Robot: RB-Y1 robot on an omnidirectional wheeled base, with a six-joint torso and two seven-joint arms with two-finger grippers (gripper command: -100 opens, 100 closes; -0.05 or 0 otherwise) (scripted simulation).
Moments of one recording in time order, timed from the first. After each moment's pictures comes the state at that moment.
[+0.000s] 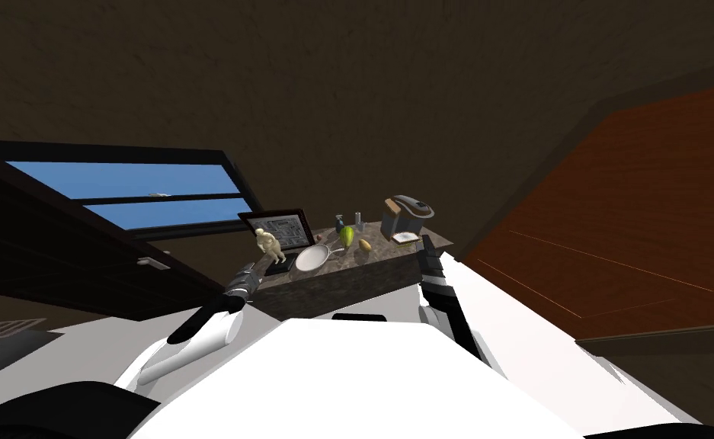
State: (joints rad) left arm 0.57 0.23 0.52 -2.17 0.16 0.56 0.29; right arm 0.54 -0.03 -0.04 -2.21 0.03 -0.41 0.13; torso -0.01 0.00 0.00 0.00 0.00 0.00
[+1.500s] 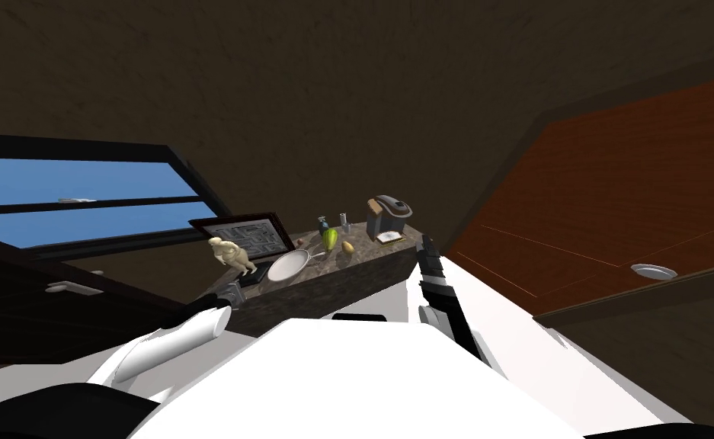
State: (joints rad) left arm 0.51 0.29 0.62 -2.12 0.19 0.95 0.38; right arm 0.54 -0.03 -0.04 -2.21 0.03 -0.41 0.13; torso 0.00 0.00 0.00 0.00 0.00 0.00
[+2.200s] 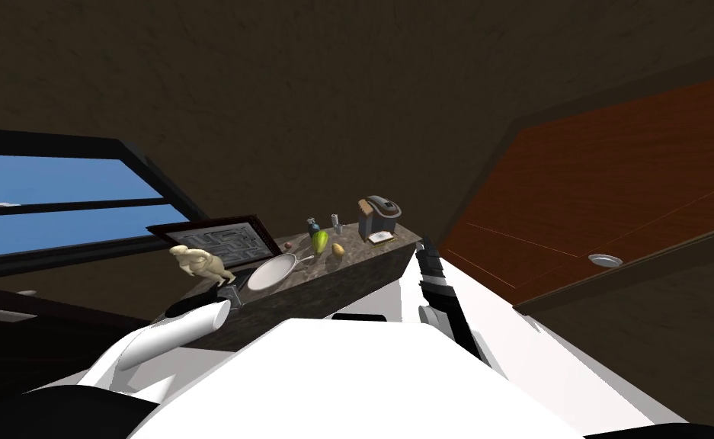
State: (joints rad) left arm 0.46 0.33 0.65 -2.10 0.21 1.13 0.42; right arm 0.54 -0.03 -0.04 -2.21 0.03 -0.41 0.13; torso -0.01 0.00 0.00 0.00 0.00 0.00
